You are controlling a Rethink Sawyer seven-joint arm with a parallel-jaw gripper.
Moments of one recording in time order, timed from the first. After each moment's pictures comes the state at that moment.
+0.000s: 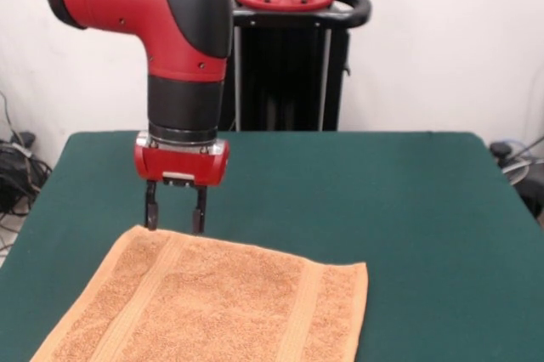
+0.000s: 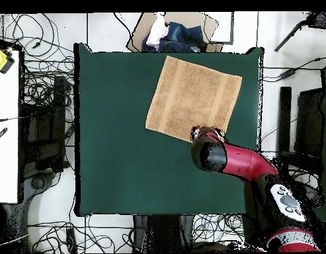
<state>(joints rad) -0.57 -0.58 0.12 1.75 -0.28 0.12 1.51</state>
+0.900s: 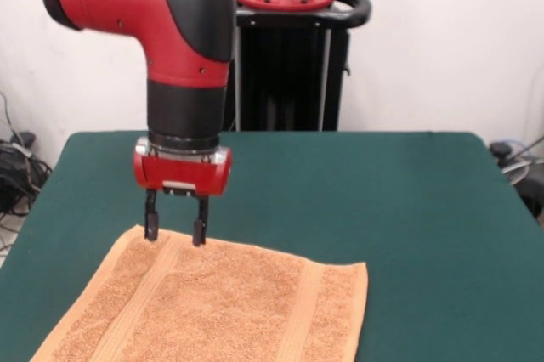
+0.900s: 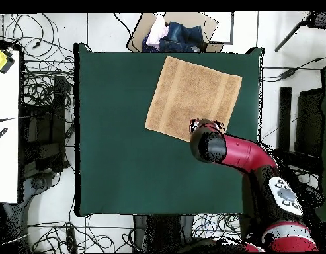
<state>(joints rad) -0.54 -0.56 0.11 1.68 -0.24 0.18 1.51</state>
